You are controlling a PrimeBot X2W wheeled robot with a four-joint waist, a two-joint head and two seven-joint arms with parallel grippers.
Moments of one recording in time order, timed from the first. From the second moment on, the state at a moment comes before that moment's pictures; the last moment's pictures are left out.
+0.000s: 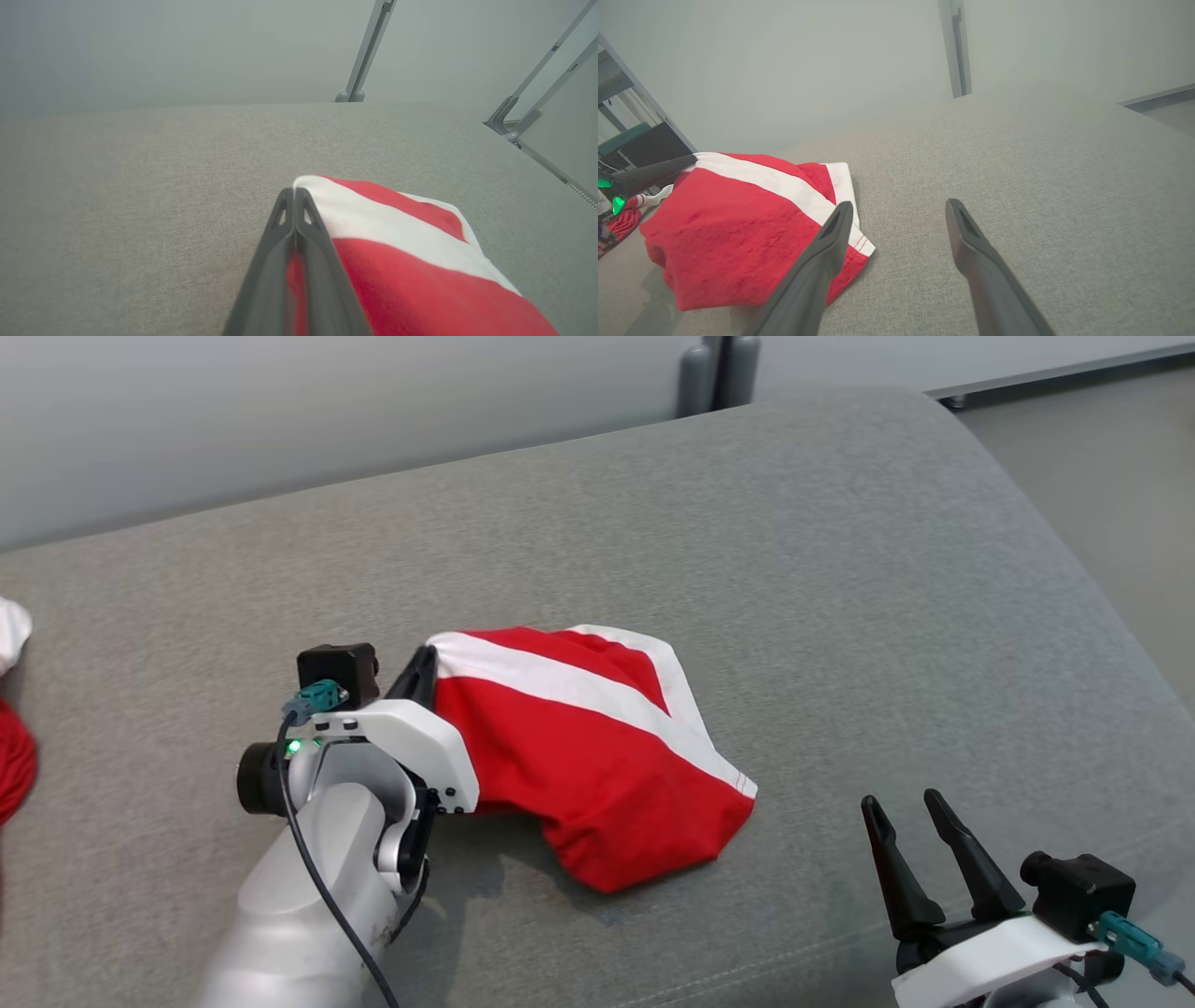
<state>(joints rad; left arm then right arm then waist) -0.67 0.04 -0.47 0.92 -0.62 0.10 -0.15 -0.08 -0.16 0.27 0.25 0.50 0.12 -0.25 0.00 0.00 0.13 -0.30</state>
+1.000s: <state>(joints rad) -0.25 0.13 -0.54 0.37 -0.61 0.25 -0.10 -0.25 -0.17 0.47 0.52 0.88 0.12 -0.25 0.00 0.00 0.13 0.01</state>
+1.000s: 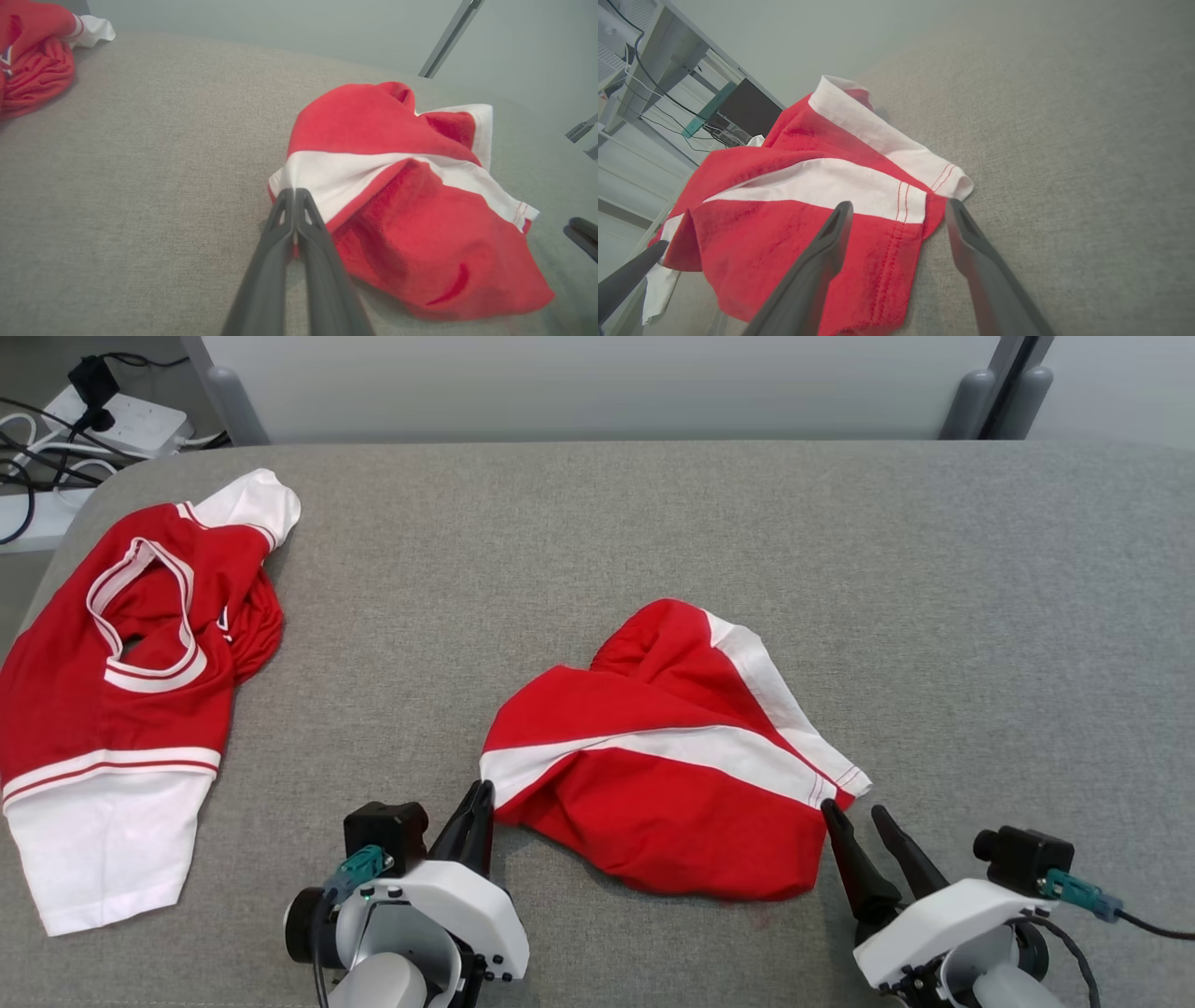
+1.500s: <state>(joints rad) -0.25 0.14 -0.58 0.28 -0.60 0.27 -0.07 -0.40 -0.17 0.56 0.70 0.95 0.12 -0.25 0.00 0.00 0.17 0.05</state>
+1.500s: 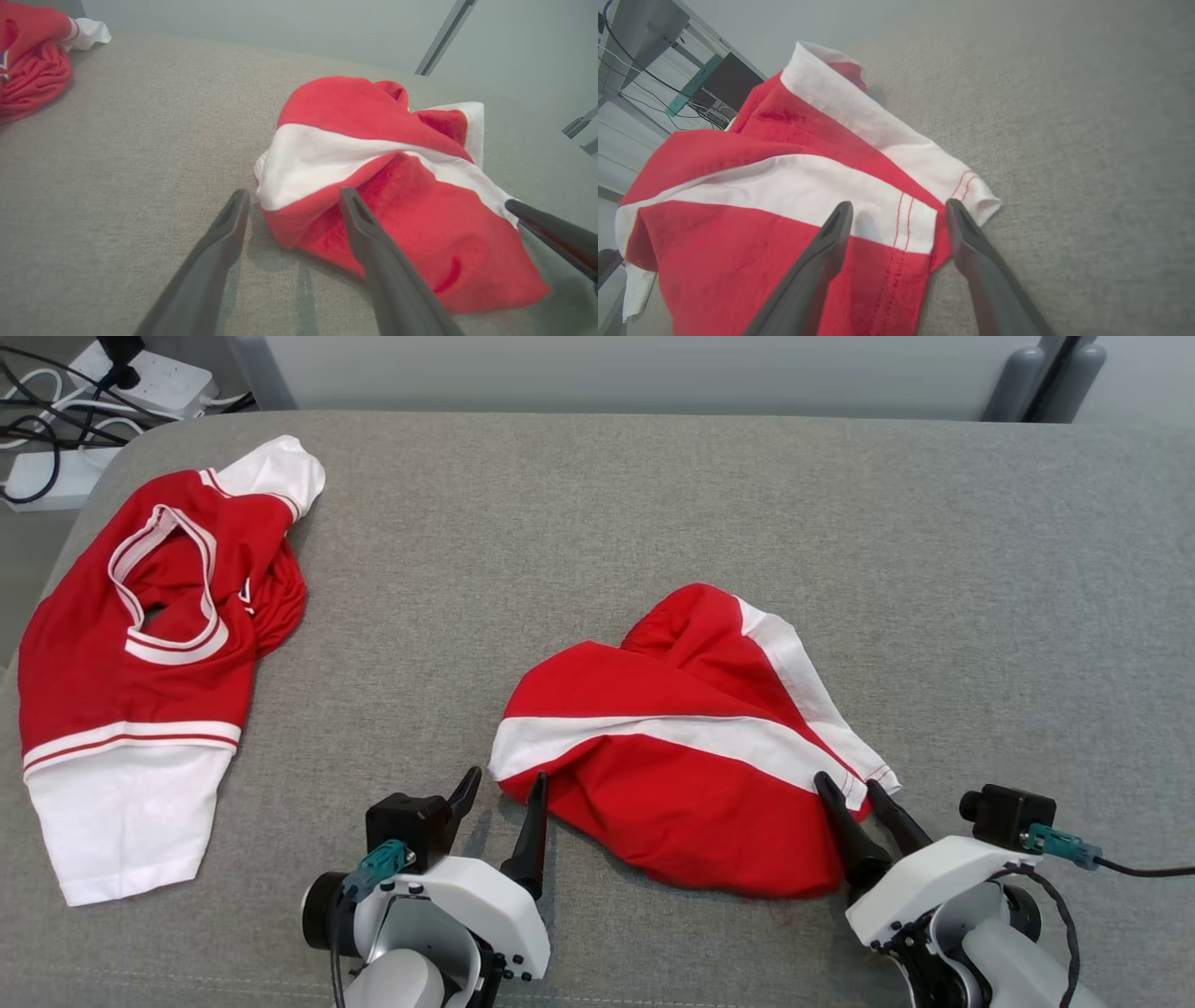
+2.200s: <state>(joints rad) -0.24 0.15 -0.58 0.25 -0.60 0.28 -0.08 -0.36 -0.27 0.52 0.70 0.84 0.13 -0.25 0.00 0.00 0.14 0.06</state>
